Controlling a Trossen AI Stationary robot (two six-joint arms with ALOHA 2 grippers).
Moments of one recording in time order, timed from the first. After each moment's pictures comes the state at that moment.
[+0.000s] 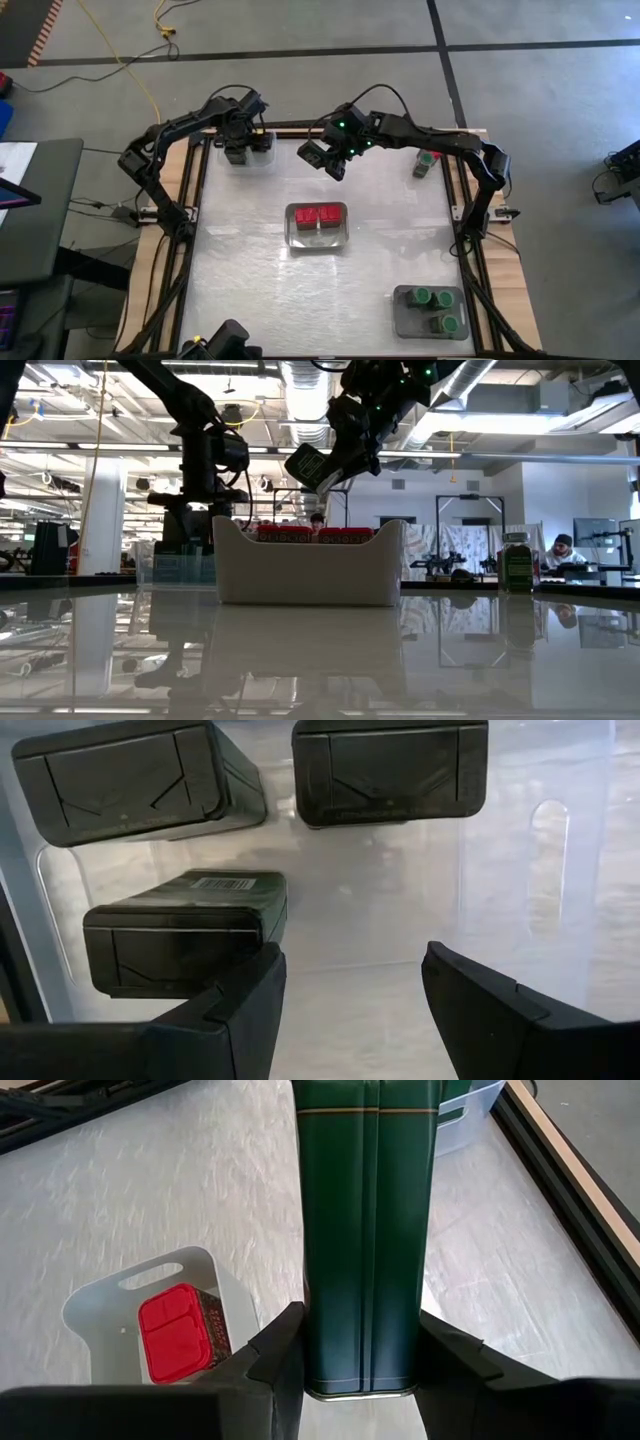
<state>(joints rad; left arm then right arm) 0.88 1.68 1.33 -1.00 -0.07 -0.61 -0.40 1.79 1.60 -0.63 -0.23 0.02</state>
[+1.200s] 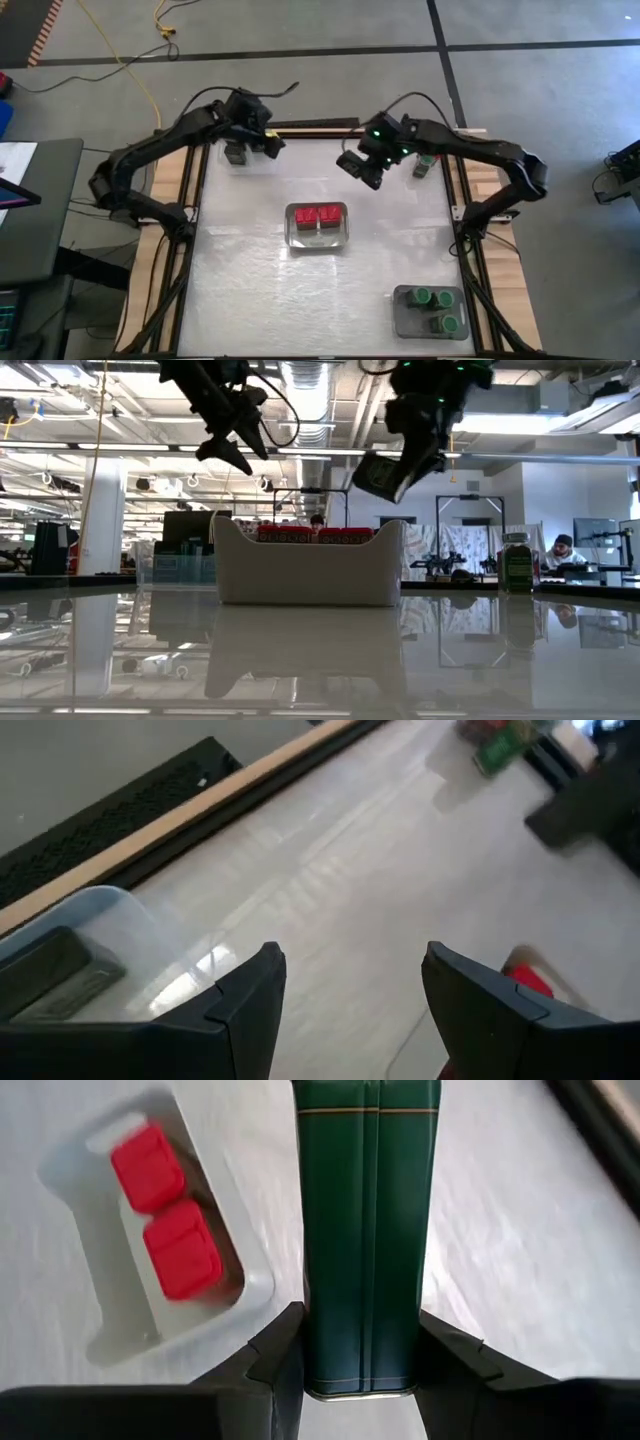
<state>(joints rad) 0.64 1.38 1.33 -0.71 0.12 -0.29 -0.44 1.48 1.30 -0.81 -0.18 0.05</state>
